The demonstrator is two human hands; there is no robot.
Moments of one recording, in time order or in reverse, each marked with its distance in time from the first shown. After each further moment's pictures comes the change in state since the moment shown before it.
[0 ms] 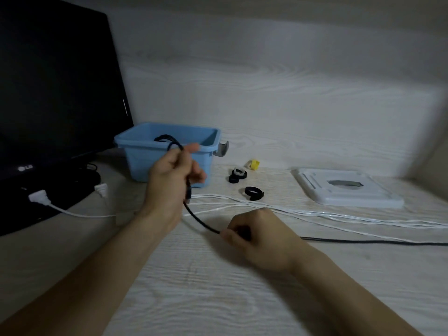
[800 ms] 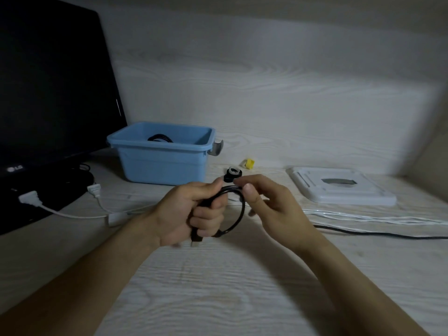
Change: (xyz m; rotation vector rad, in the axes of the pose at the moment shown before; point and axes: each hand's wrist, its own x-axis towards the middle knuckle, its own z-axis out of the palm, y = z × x) left_hand -0.017 -0.004 -0.001 -0.177 -0.831 -0.576; right_hand 0.004 0.015 -0.020 0.442 0.328 0.061
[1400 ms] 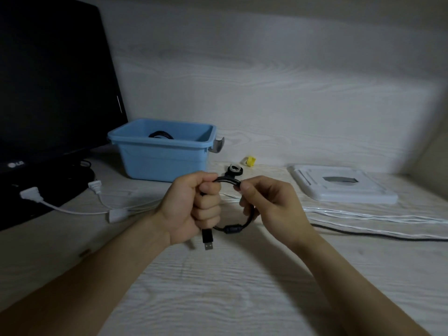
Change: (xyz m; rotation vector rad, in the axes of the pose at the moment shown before) left_hand 0.008 -0.004 0.011 -0.227 0.313 0.007; right_hand 0.000 -0.011 0.007 0.255 0.064 0.128
